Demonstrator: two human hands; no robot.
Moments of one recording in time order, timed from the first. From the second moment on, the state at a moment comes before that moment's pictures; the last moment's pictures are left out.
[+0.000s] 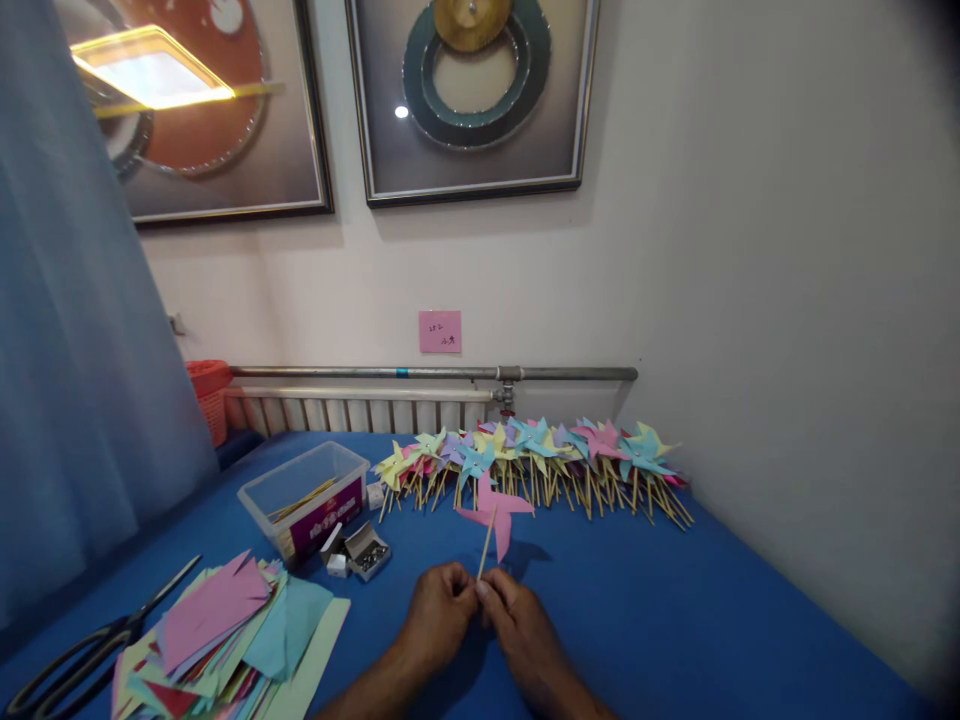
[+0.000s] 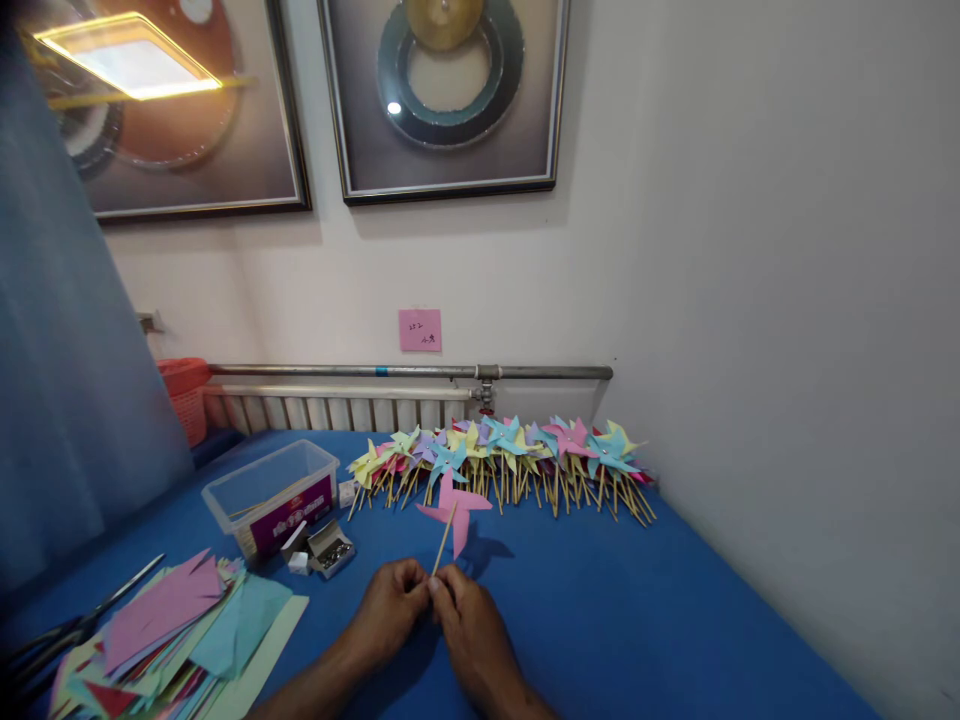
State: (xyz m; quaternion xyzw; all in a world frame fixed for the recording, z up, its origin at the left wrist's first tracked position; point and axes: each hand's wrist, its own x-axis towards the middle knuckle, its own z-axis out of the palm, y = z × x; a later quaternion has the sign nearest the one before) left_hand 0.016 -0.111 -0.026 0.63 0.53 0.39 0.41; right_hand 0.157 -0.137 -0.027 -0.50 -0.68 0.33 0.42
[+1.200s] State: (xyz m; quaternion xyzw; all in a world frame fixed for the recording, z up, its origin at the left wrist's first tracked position) left_hand 0.015 -0.109 -0.026 0.62 0.54 0.40 0.40; right_hand 0.158 -0.135 -0.025 -0.50 -0.66 0.35 0.44
